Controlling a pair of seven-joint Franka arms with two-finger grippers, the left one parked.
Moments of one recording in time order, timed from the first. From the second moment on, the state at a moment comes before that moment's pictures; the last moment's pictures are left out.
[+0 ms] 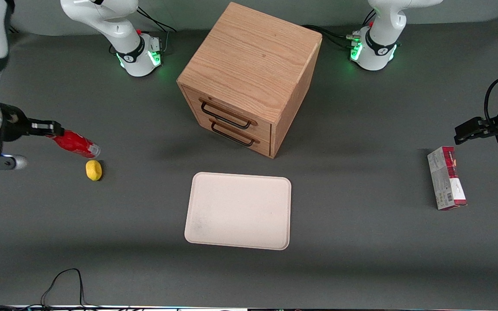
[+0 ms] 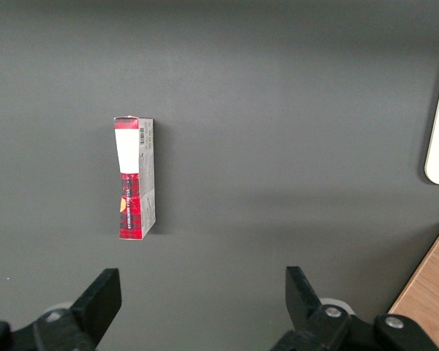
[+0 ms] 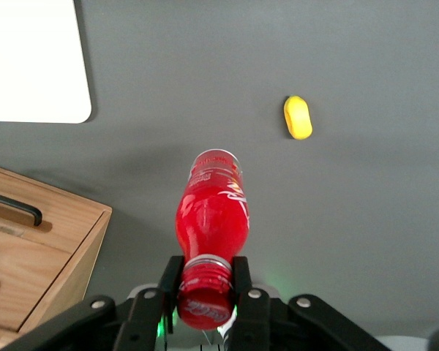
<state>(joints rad) 0.11 0.33 -0.07 -1.09 0.03 1.12 0.12</state>
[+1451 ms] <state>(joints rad) 0.26 0.93 0.17 -0.82 -0.03 1.71 1.05</state>
